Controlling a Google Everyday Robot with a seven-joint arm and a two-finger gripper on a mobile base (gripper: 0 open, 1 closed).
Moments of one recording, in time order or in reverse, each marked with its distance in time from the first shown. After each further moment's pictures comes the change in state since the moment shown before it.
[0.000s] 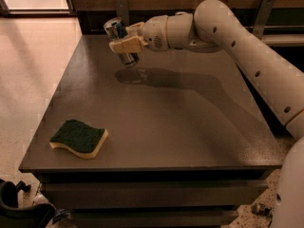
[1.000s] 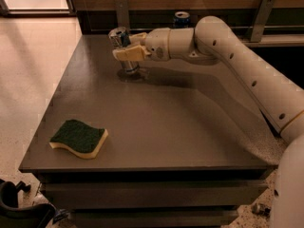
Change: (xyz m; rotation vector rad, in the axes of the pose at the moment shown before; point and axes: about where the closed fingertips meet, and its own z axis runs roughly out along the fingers) arm 0.033 -0.005 0.005 -0.012 -0.050 0.046
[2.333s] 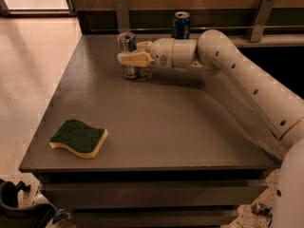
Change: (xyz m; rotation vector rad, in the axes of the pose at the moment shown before) arm 0.029 -0.009 -0.004 0.023 -0.035 0.107
